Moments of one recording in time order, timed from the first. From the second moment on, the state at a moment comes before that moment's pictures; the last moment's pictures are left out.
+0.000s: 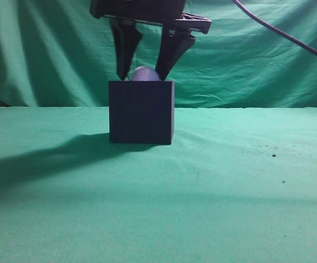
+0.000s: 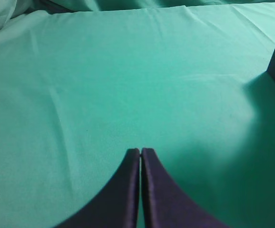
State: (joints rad) left arm -0.10 -0.02 0.02 0.09 0.36 -0.03; right arm 0.70 1.97 -1.58 -0.03 0.77 0.07
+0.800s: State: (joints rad) left arm -0.10 -0.02 0.02 0.09 0.36 -0.03; right arm 0.71 1.81 -1.76 -0.12 1.22 0.10
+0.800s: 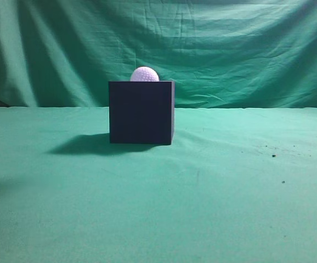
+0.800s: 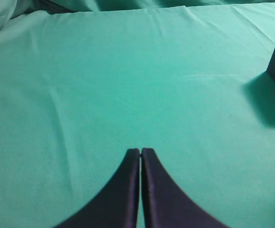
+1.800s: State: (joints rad) left arm -0.10 -0.02 0.02 0.09 0.36 -0.03; right arm 0.71 0.83 -0.89 -0.06 0.94 0.19
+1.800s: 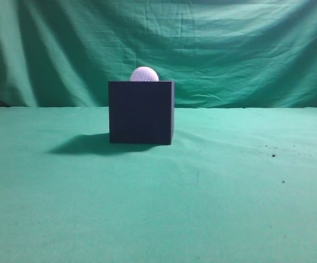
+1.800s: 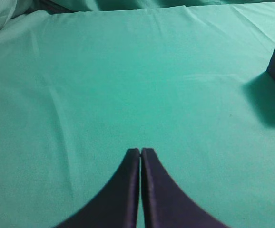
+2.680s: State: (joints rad) left arm -0.10 -0.02 0.02 0.09 0.36 -0.03; right arm 0.57 0.41 -0.49 -0.08 0.59 0.07
